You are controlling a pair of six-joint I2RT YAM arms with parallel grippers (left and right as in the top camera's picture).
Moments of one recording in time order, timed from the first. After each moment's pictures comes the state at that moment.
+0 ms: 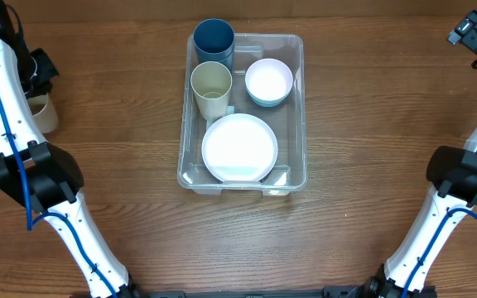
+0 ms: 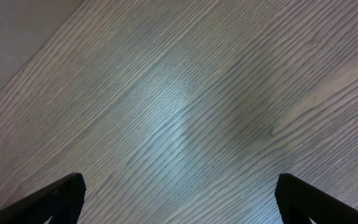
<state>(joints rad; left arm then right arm) 0.39 2.46 2.69 -1.60 0.00 -0.23 -0.39 2.42 2.93 -1.64 0.05 0.37</state>
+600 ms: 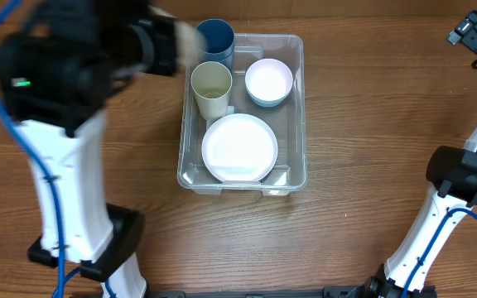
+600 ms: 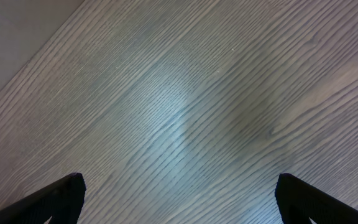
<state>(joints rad) -0.30 1.96 2.91 -1.69 0.11 -0.16 -0.39 2.42 2.93 -1.64 0.05 0.37</state>
